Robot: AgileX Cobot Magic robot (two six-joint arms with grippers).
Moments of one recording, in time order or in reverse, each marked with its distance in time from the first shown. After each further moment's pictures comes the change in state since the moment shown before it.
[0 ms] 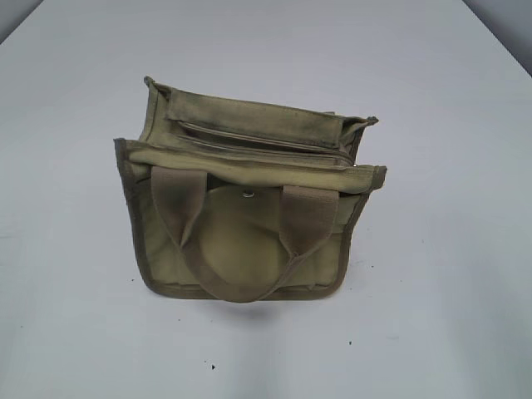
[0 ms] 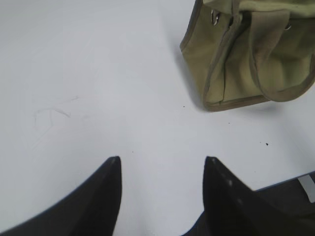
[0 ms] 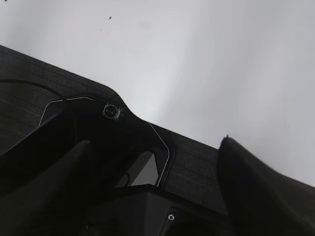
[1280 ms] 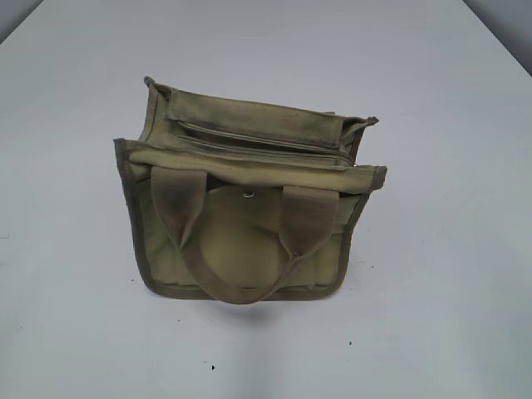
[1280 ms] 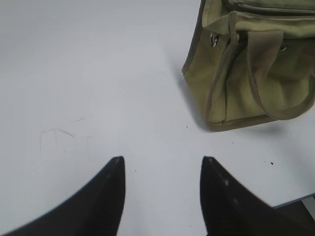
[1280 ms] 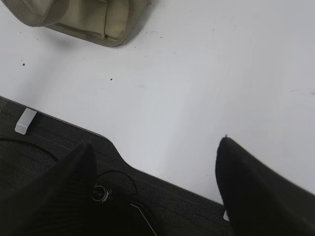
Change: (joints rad) left arm 0.000 -0.236 0.105 0.011 -0.041 0.000; right arm 0.000 -0.433 0.142 -0.028 -0.102 0.000
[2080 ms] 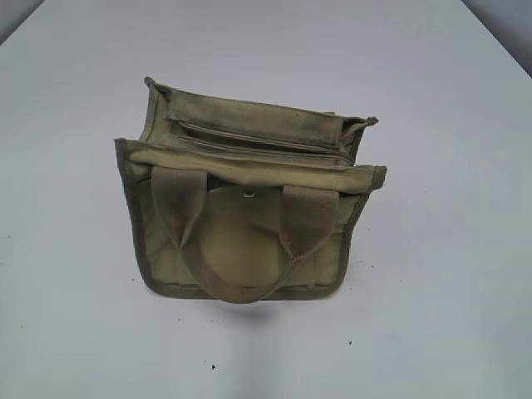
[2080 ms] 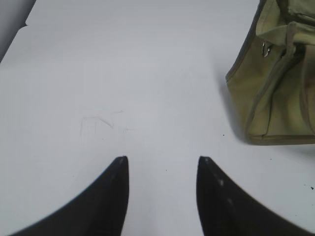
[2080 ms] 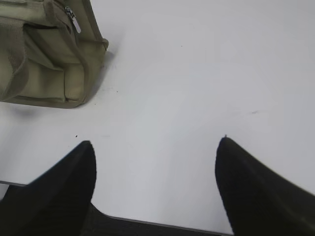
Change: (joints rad) left arm 0.196 0.000 0.000 0.000 -0.001 0.000; right arm -0.248 -0.233 0.003 0.008 -0.002 0.001
